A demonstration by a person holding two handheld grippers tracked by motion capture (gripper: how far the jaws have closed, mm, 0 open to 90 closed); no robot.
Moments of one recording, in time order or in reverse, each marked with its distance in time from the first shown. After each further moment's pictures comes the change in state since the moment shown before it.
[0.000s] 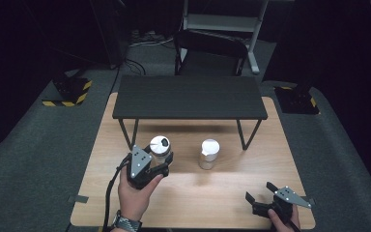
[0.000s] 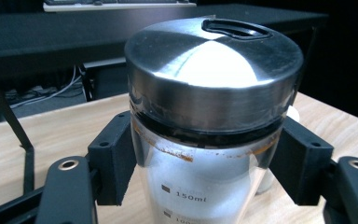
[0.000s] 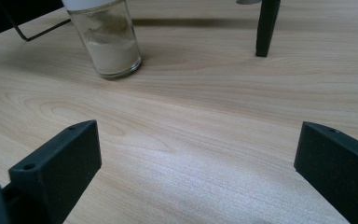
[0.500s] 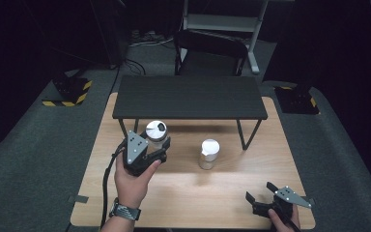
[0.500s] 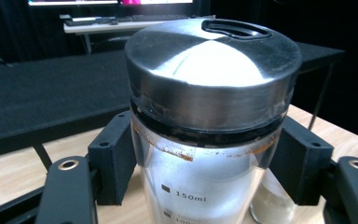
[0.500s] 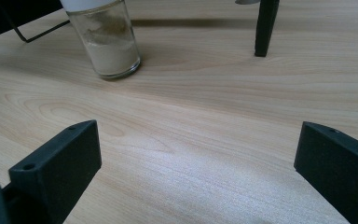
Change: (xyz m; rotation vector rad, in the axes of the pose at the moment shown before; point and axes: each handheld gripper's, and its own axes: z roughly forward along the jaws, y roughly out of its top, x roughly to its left) left arm 0.005 0.033 0.005 -0.045 0.050 0.019; right arm 0.000 0.000 0.000 -0.003 -0.001 0.005
